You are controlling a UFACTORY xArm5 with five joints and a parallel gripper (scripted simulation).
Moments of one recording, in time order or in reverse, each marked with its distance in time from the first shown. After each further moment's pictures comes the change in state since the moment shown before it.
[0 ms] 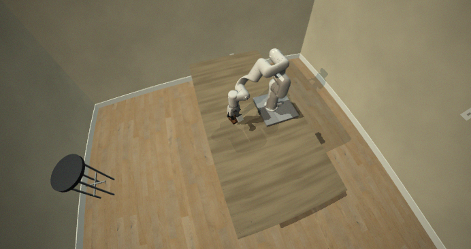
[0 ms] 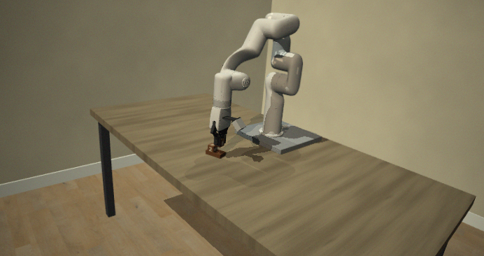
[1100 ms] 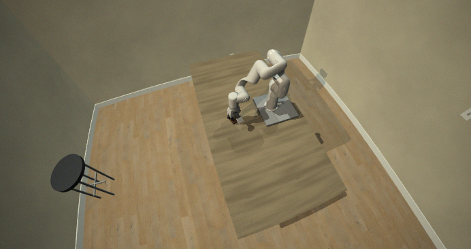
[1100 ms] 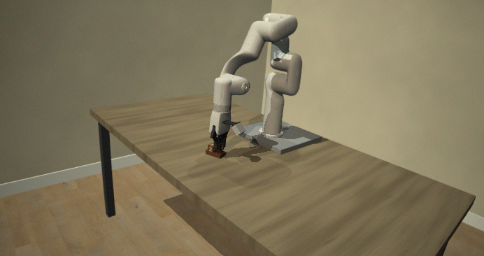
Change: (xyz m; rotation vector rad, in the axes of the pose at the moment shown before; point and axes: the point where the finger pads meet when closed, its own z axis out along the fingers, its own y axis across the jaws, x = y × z) arm 0.000 0.000 0.019 0.000 0.000 0.000
